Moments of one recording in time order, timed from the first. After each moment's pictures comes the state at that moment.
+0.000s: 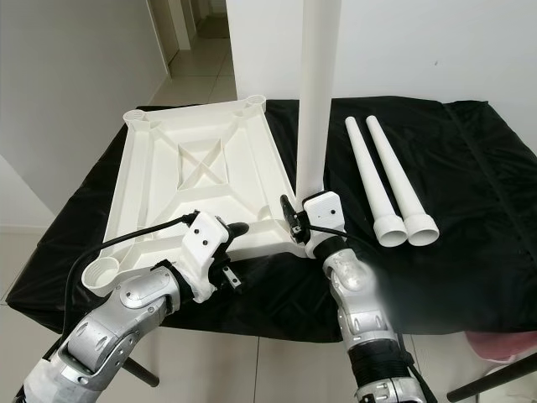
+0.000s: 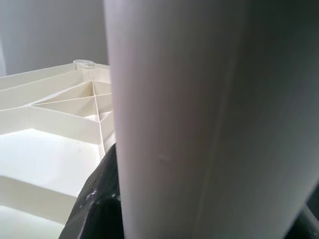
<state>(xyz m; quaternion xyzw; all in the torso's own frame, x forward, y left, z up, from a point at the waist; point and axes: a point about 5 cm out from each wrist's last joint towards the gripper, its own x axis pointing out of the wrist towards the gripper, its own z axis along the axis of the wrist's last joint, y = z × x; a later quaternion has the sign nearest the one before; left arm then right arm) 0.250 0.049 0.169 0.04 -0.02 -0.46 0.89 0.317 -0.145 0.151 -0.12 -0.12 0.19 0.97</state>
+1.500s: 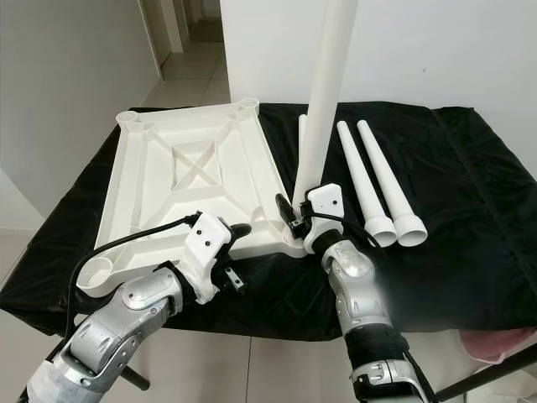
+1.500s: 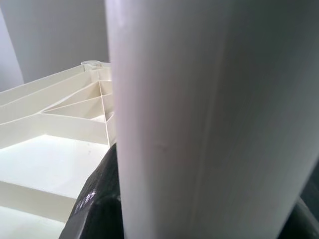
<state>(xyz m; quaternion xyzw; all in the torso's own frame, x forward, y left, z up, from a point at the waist) 0.249 0.047 0.169 0.04 -0.02 -0.46 0.89 0.328 -0.140 0.145 -0.04 -0.08 0.20 0.98</state>
